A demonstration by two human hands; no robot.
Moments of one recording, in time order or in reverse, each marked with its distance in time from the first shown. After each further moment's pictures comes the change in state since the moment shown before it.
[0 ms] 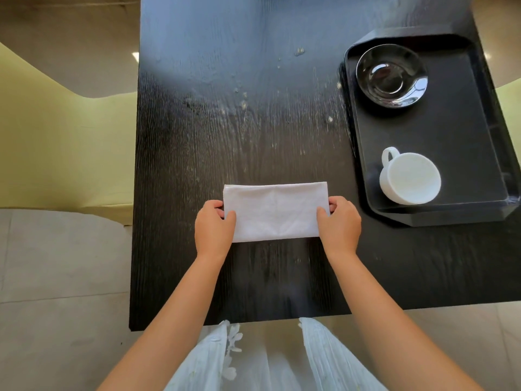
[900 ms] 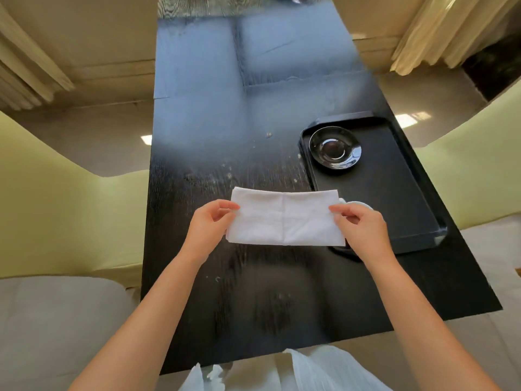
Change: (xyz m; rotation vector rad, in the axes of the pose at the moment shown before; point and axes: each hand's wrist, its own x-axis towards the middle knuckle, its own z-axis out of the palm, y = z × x) left_hand -0.003 0.116 -0.071 -0.319 -0.281 0.329; right_hand 0.017 -0.038 -0.156 0.394 -0.063 -0.155
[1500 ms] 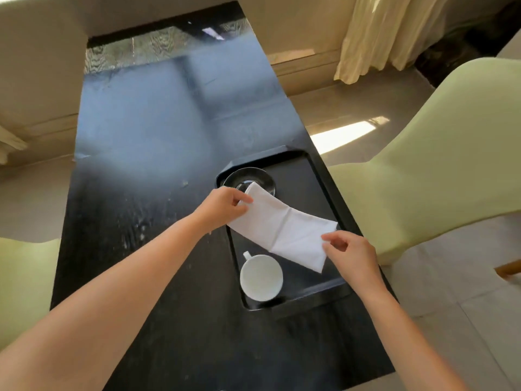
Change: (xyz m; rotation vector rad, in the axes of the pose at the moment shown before) left_hand 0.132 0.161 0.231 0.741 -0.350 0.235; right_hand 0.115 0.098 -0.172 -0.107 -0.002 0.127
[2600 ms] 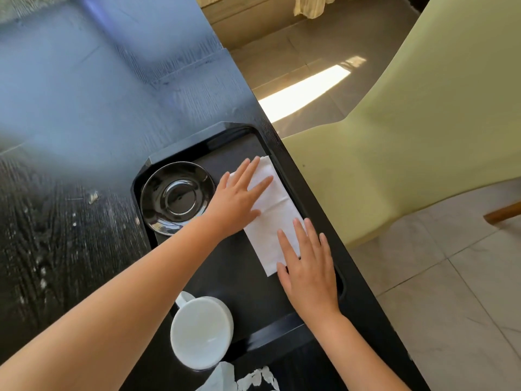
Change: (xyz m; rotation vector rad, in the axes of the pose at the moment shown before) left_hand 0.149 0.025 0.146 0.673 -0.108 0.467; right_hand 0.063 0.092 0.062 -0.753 0.163 -0.362
